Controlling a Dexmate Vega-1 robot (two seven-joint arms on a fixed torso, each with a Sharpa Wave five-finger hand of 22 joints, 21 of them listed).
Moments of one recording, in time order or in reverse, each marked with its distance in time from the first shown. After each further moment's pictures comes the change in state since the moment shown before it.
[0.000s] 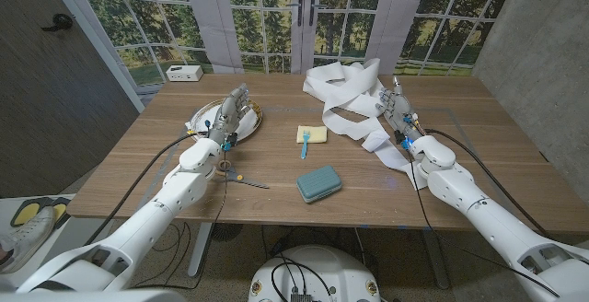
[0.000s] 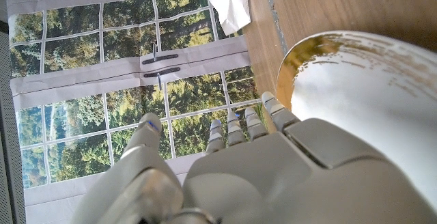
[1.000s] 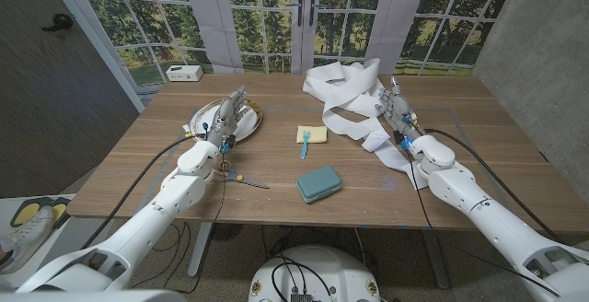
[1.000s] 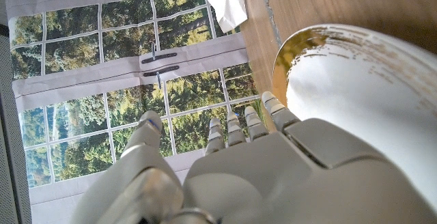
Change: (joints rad) left arm 0.023 0.019 -0.005 -0.014 0.024 -0.023 0.013; left_hand 0.005 0.005 0.002 -0.002 0.000 0.026 0.000 0.011 0.000 0.016 -0.005 0.003 0.000 0.009 -0.002 0.000 -0.002 0.000 0.000 0.000 0.000; right arm -0.027 -0.023 0.001 -0.067 -0.016 -0.032 -0.044; right_hand 0.005 0.005 0.000 0.000 0.000 0.000 0.000 0.000 0.000 0.000 0.000 0.004 0.000 0.000 0.000 0.000 0.000 0.000 0.000 0.000 0.000
